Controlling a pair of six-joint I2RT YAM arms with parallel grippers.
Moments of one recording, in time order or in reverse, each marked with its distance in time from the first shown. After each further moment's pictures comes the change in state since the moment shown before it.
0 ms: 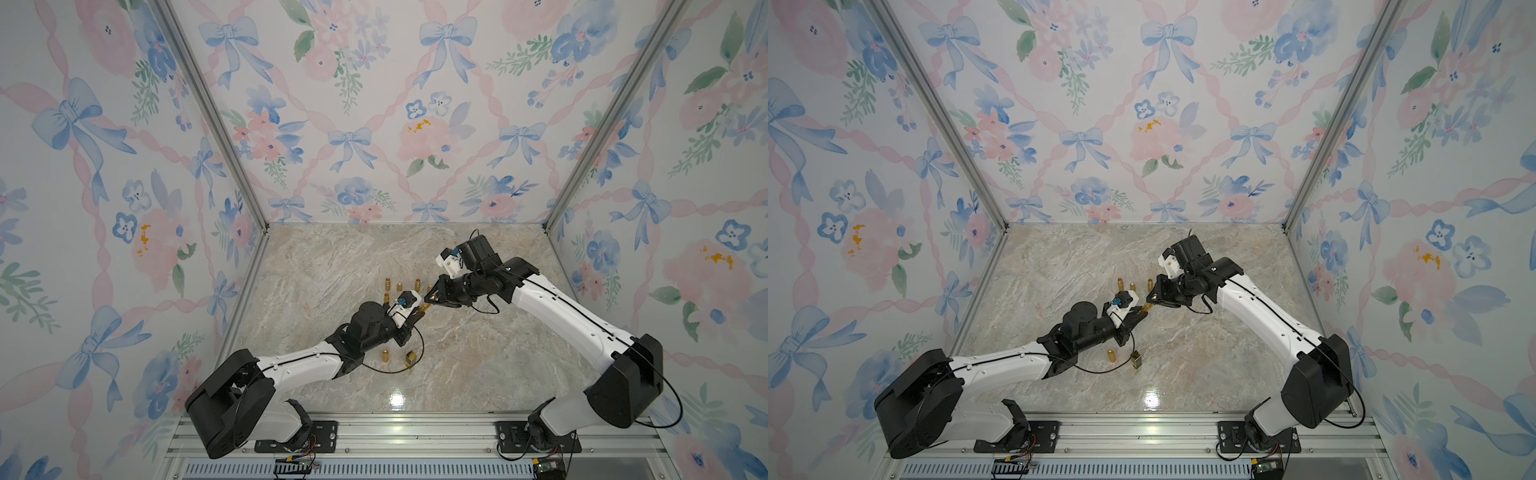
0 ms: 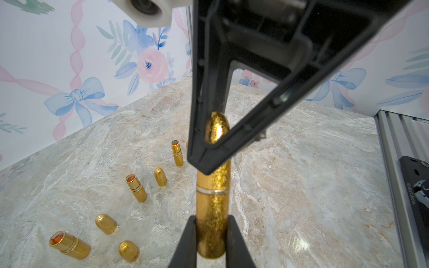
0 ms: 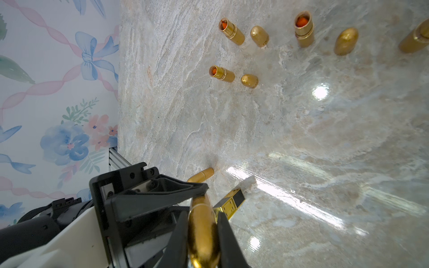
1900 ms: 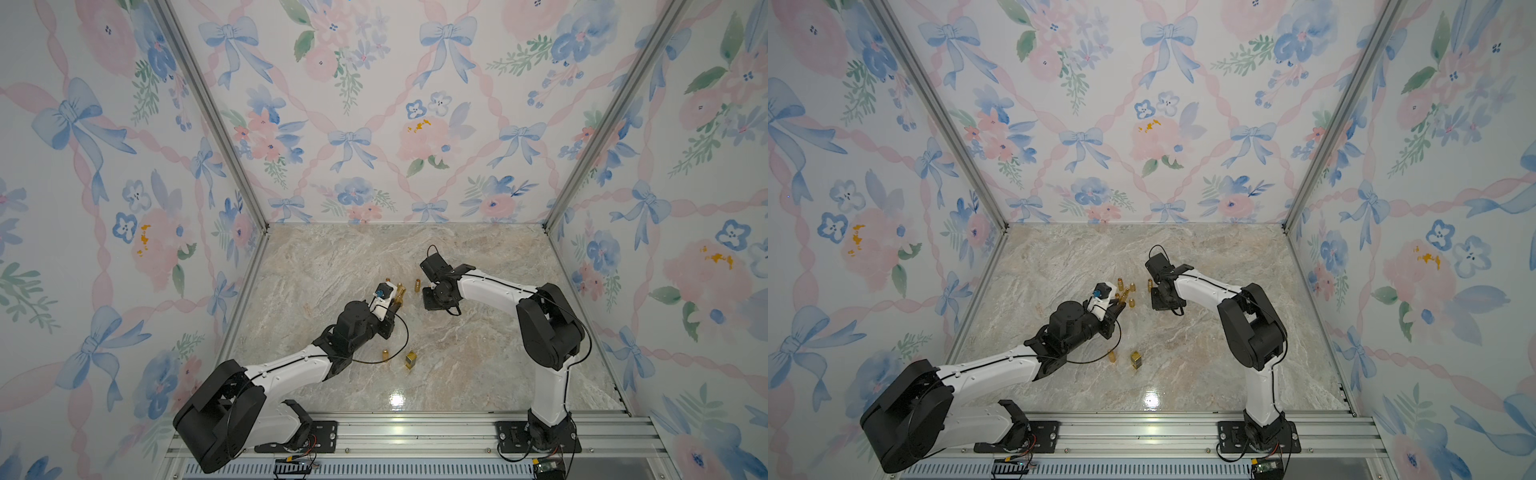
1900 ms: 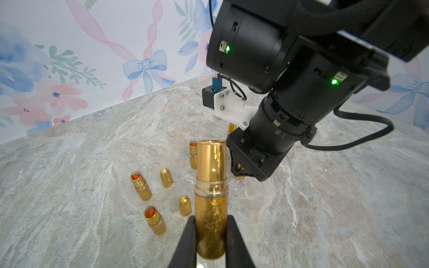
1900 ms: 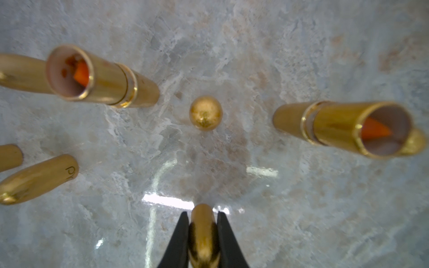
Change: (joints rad) left arm 0.106 -0.074 -0.074 -0.024 -0.142 -0.090; right arm 0.050 0.475 0.039 0.159 0.560 -0.106
